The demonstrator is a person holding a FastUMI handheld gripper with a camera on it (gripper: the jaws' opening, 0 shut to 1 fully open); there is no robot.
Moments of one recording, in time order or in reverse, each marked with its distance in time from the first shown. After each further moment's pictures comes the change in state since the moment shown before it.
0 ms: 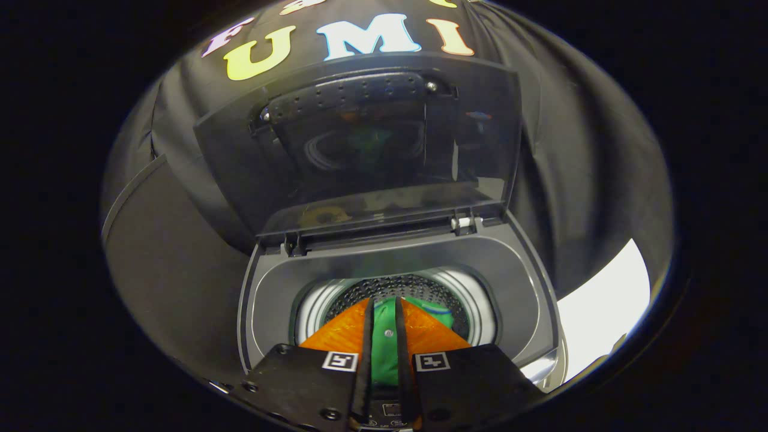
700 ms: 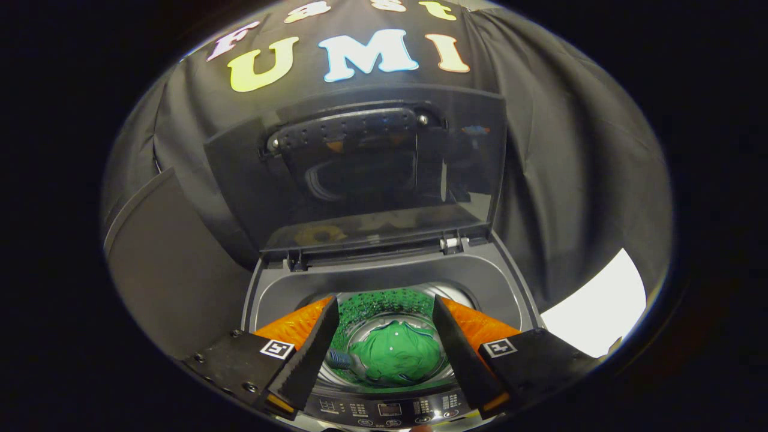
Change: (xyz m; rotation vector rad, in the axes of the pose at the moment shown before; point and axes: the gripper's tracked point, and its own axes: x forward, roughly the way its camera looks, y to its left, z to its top) arm -0.027 0.001 0.026 -0.008 -0.121 -0.006
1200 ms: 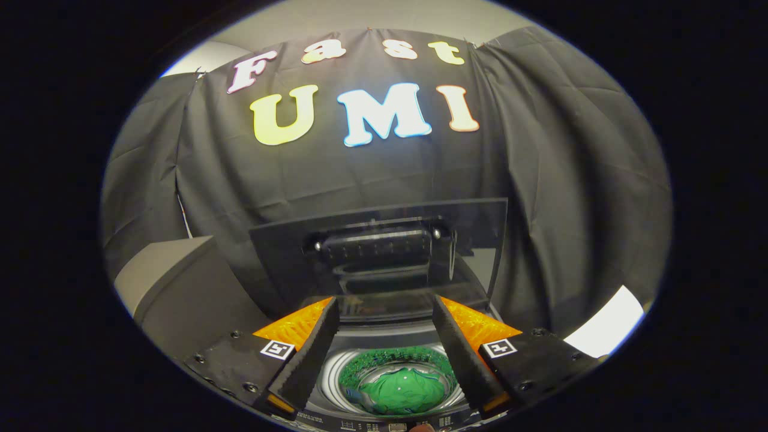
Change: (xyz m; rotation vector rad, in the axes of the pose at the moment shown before) arm -0.049 0.021 0.110 -0.037 -0.295 0.061
